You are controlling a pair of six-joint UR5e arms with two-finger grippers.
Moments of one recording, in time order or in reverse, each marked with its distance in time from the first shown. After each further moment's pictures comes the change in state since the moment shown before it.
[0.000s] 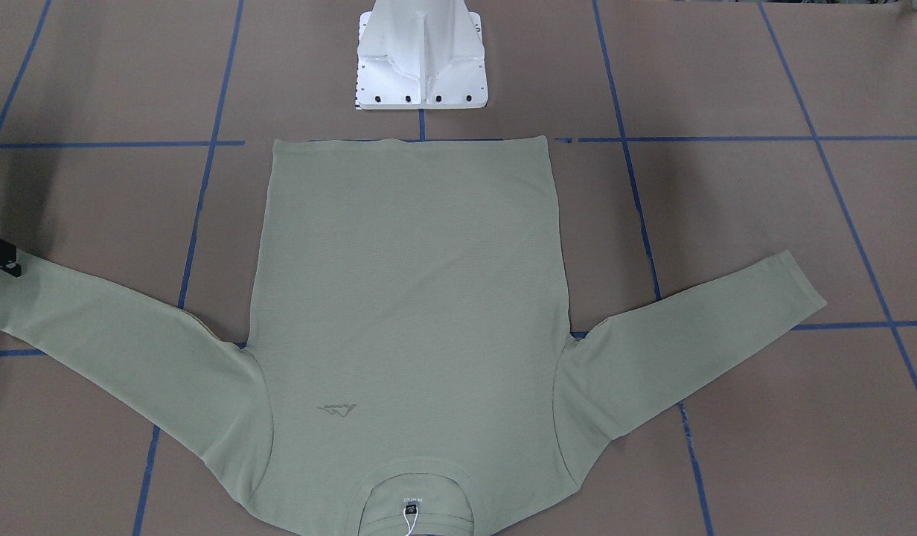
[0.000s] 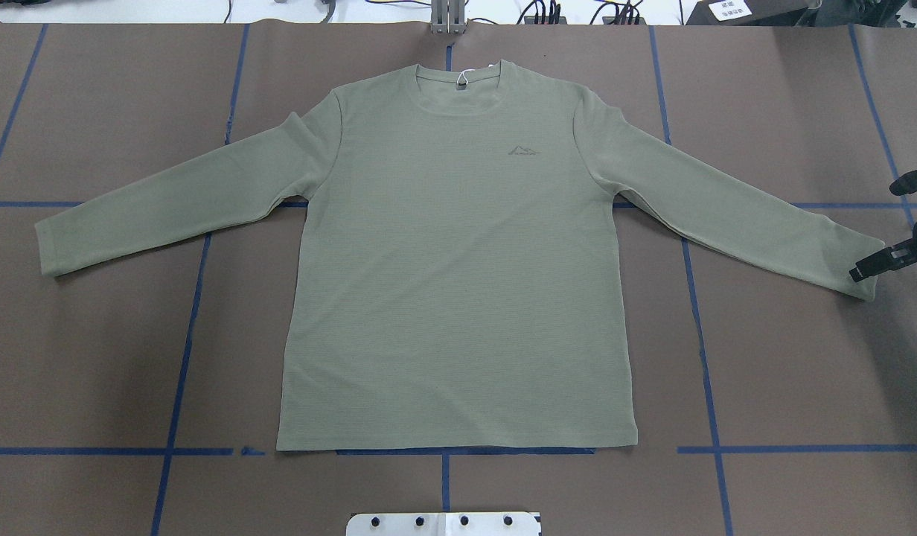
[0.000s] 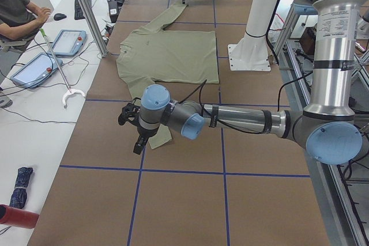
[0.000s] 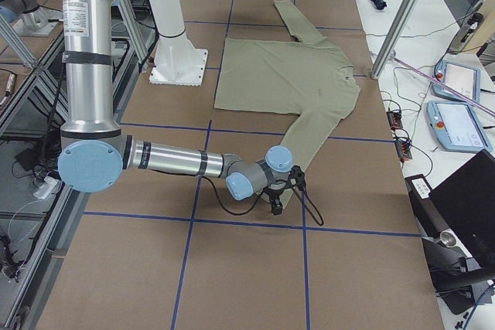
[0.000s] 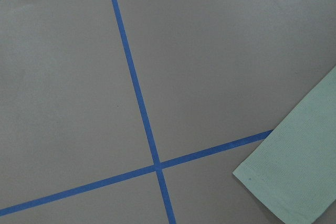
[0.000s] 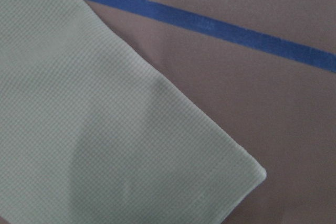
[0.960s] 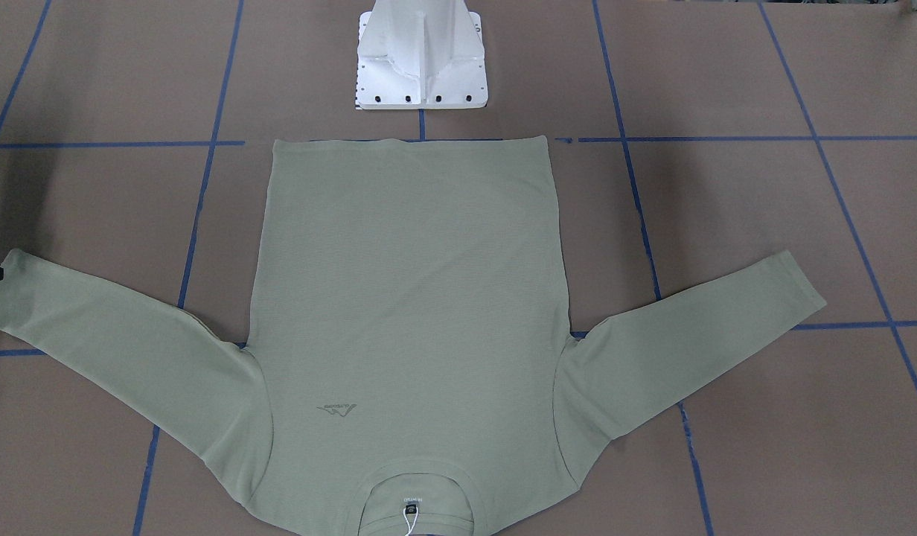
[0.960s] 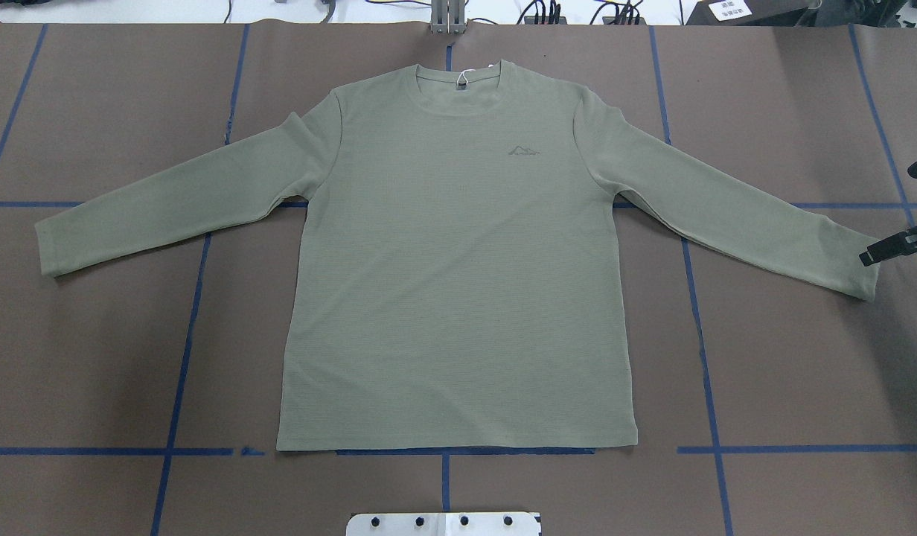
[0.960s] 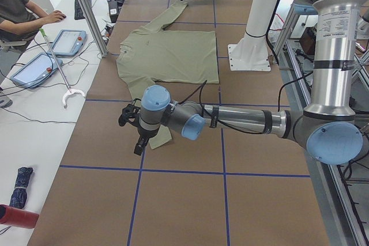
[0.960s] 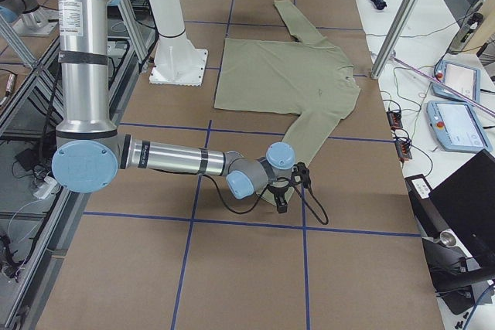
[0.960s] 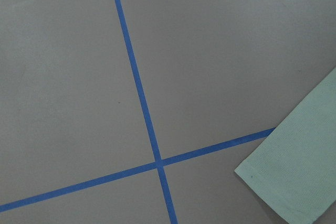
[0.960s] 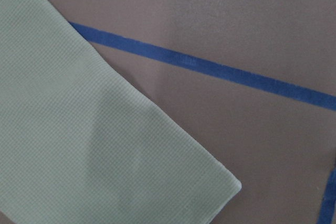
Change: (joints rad) left arm 0.000 0.003 0.002 0.000 0.000 -0.007; right arm 0.038 -0.001 0.028 0.002 -0.002 -0.002
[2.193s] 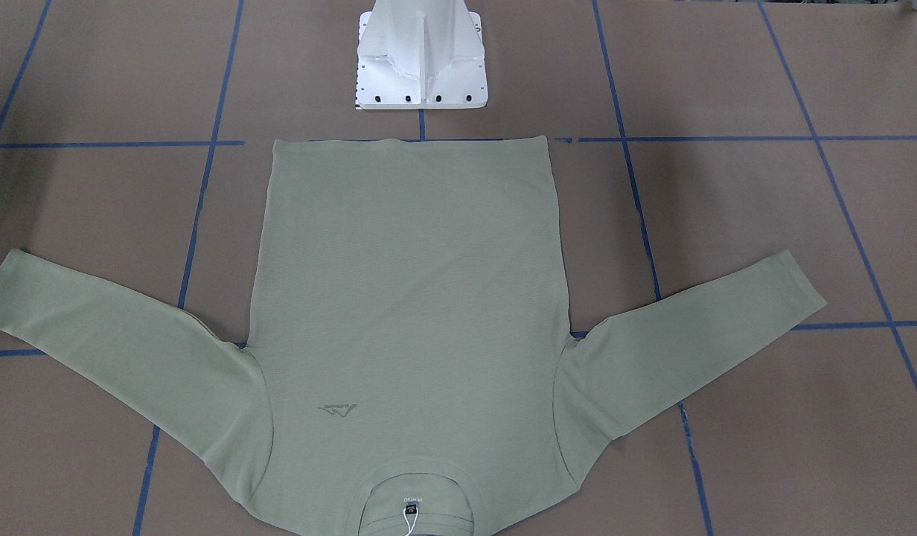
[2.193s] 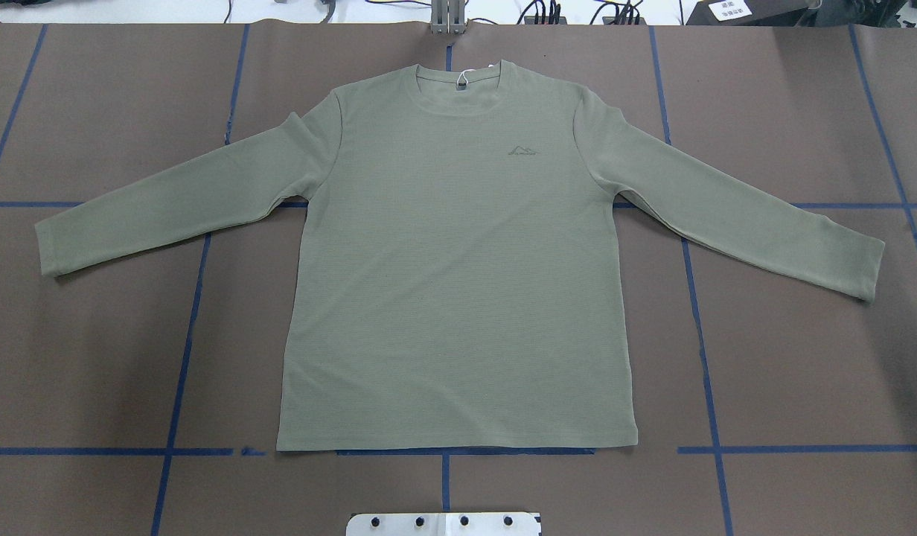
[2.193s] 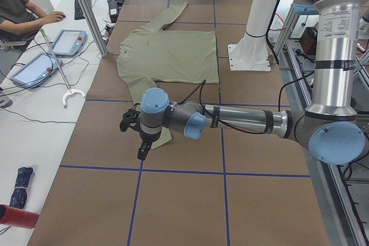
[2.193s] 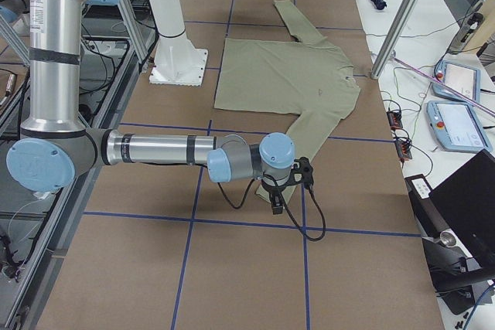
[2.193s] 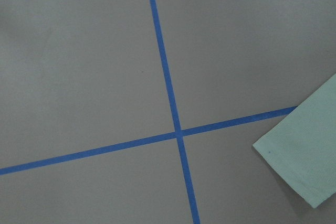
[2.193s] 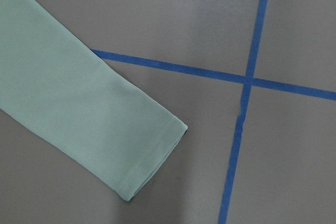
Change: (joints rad) left arm -0.007 0.005 -0.008 0.085 -0.001 0.054; right arm 0.272 -0.079 0.246 -0.338 0.160 -0.224
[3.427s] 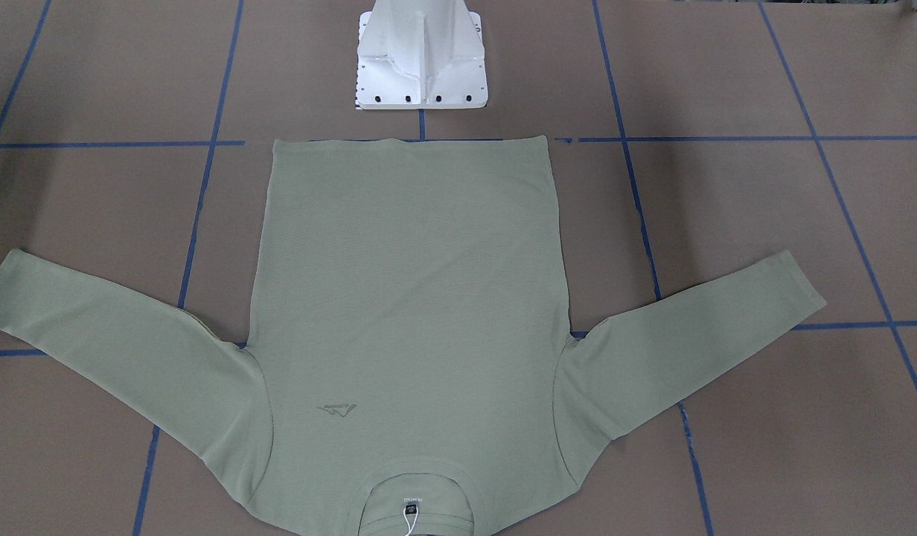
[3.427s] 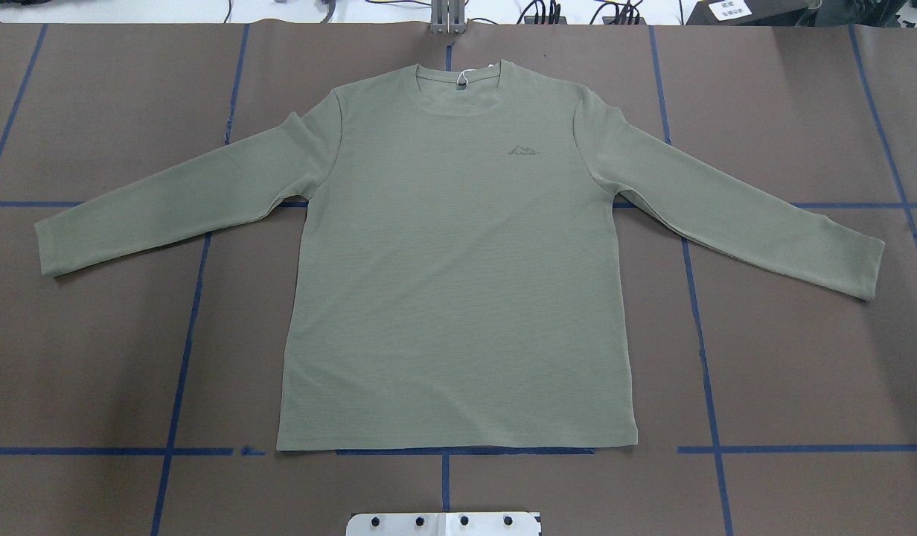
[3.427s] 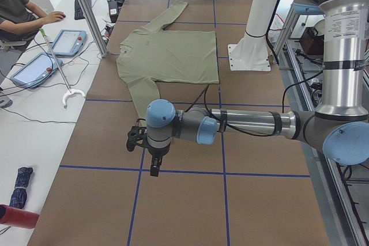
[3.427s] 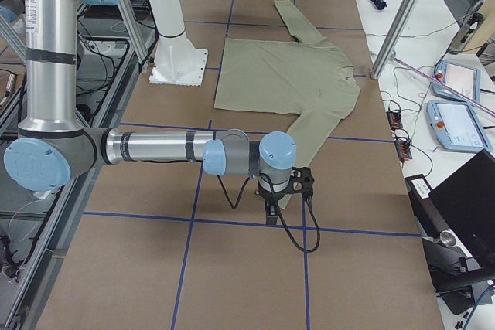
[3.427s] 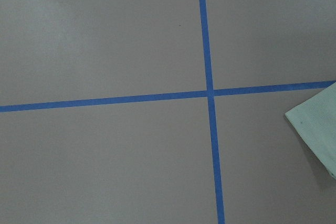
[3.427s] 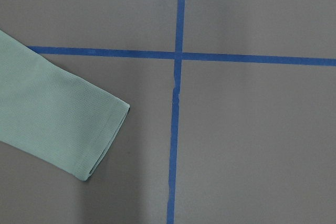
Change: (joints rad) left arm -0.081 0.052 -0.019 0.173 0.003 -0.005; right arm 0.116 0.016 0.060 -0.311 -0.082 -0.088
